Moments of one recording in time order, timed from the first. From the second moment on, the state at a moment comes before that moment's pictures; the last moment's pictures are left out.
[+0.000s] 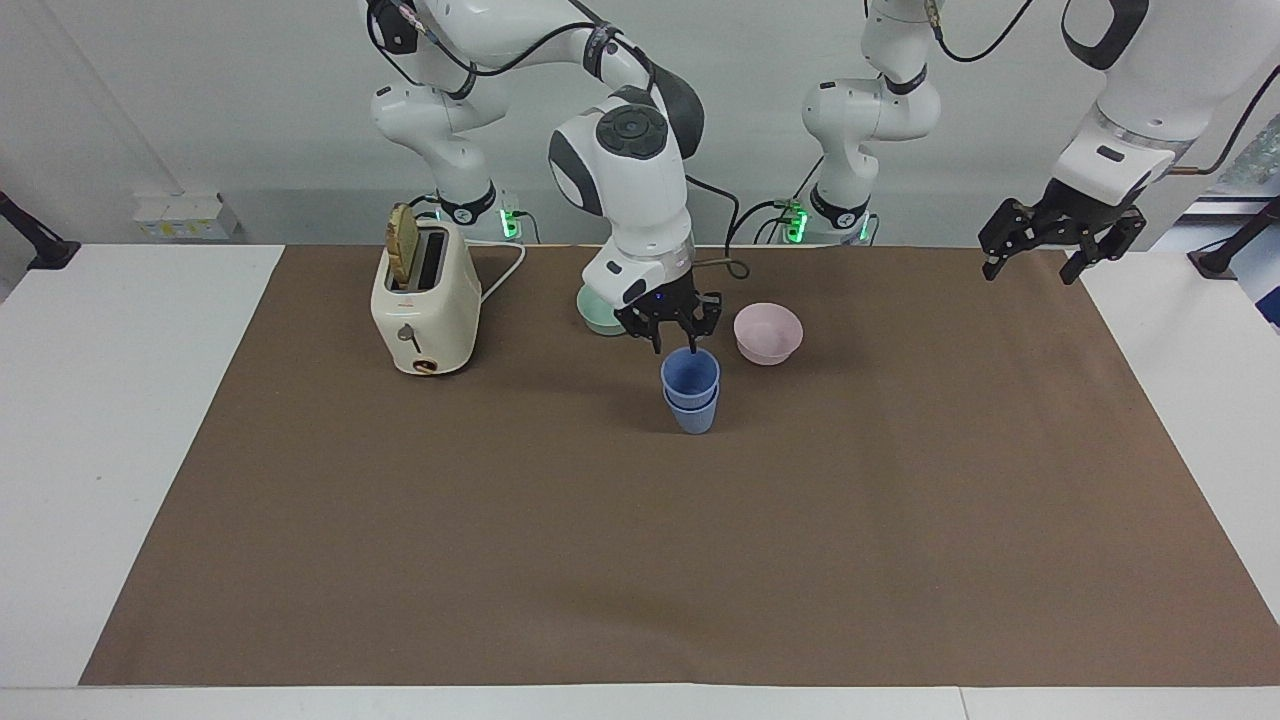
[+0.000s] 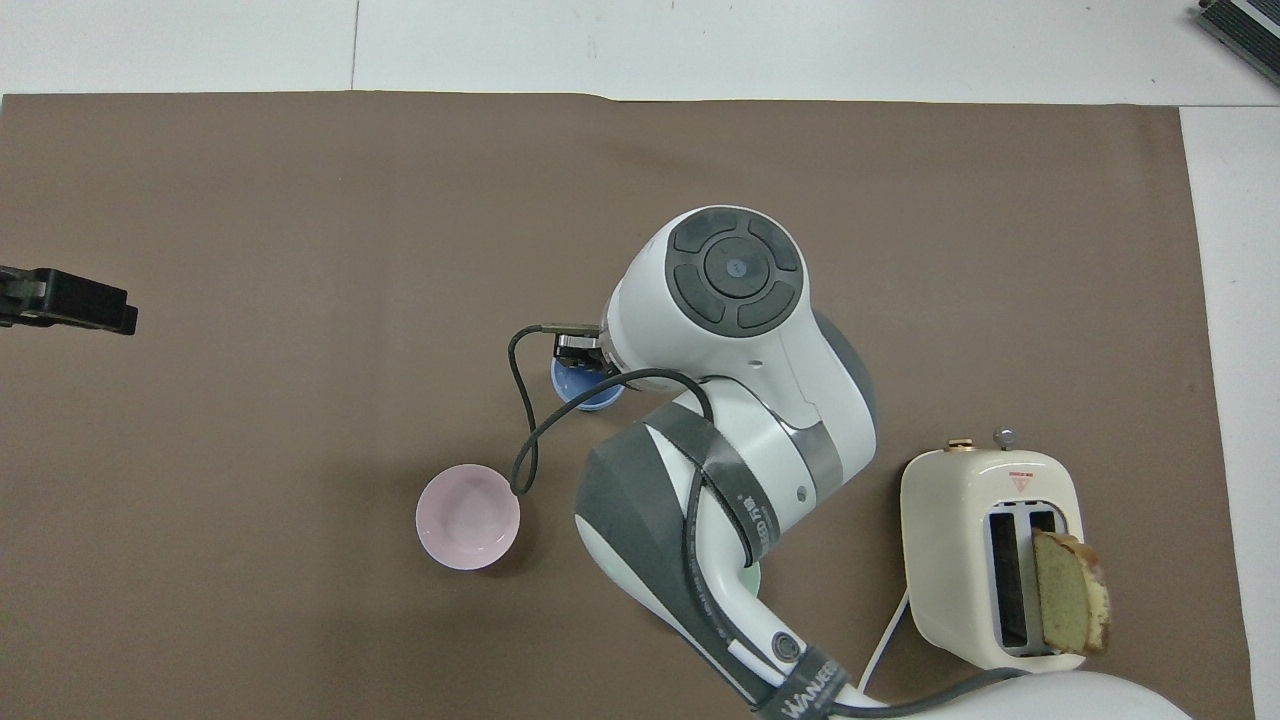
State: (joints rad) left arm -0.09 0.00 0.05 -1.53 -0.01 1.55 0.09; right arm 0.41 0.34 0.21 -1.52 0.06 1.96 0.70
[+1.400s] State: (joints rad) left arm -0.09 0.00 0.05 -1.53 -0.01 1.55 0.09; right arm -0.10 0.00 0.15 -1.48 -0.01 1.50 0.04
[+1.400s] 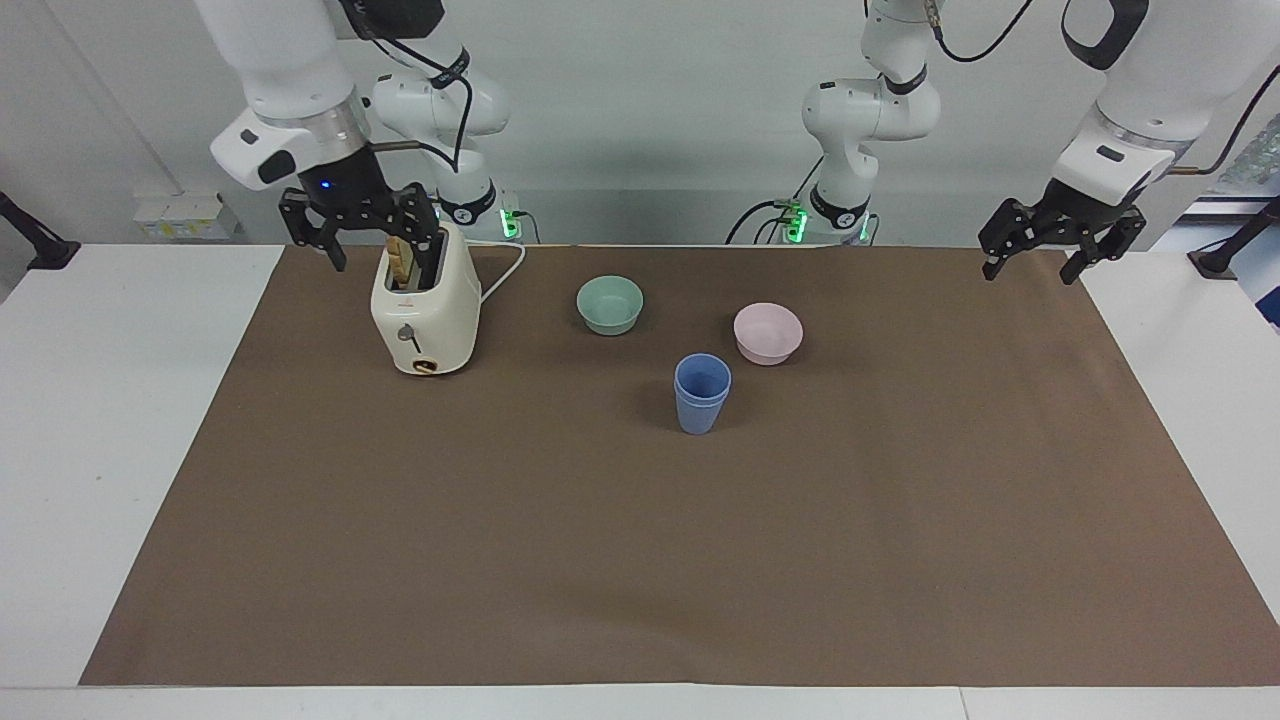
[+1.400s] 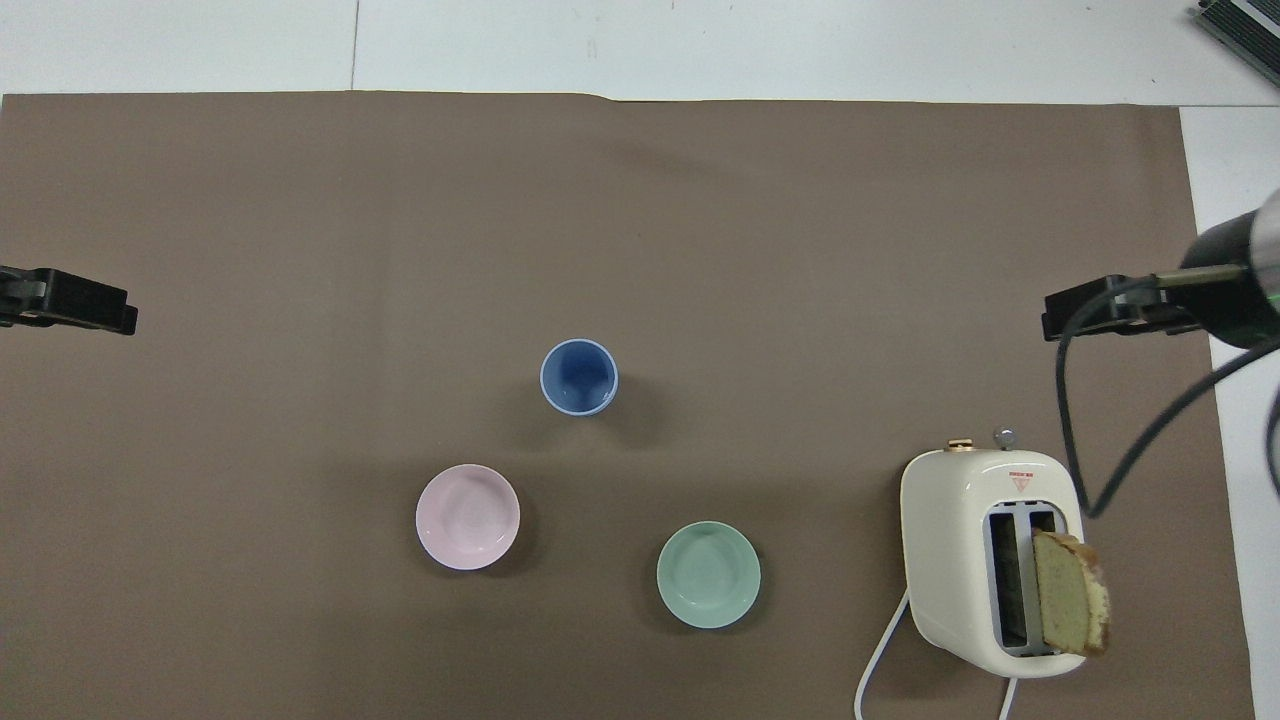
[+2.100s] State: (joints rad) left arm -0.10 0.00 0.03 -1.52 -0.01 1.55 0.09; right arm -0.08 -0.02 0.08 -1.52 0.01 1.49 -0.02
